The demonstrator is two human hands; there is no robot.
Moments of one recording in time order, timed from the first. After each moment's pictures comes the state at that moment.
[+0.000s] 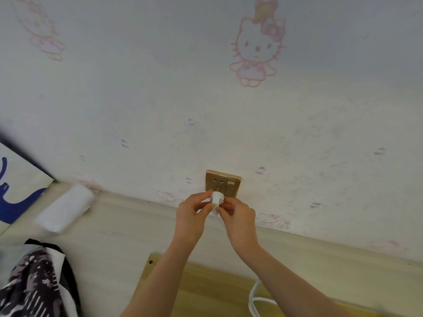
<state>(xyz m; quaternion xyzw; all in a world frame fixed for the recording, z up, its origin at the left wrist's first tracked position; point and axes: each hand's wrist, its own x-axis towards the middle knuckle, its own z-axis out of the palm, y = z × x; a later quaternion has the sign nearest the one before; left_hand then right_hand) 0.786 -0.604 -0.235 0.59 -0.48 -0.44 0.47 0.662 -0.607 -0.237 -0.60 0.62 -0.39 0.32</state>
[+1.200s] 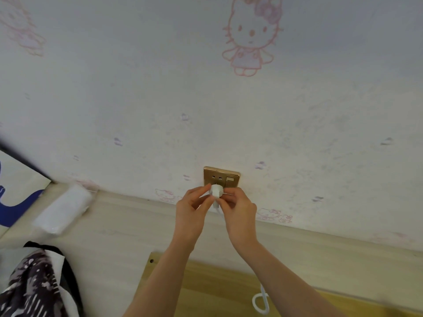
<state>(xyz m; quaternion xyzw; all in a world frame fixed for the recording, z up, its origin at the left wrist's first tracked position) 0.779 -0.607 -0.230 0.58 -0.42 -0.47 0.51 0.668 -0.612 -0.233 -0.53 0.63 -0.46 0.34</state>
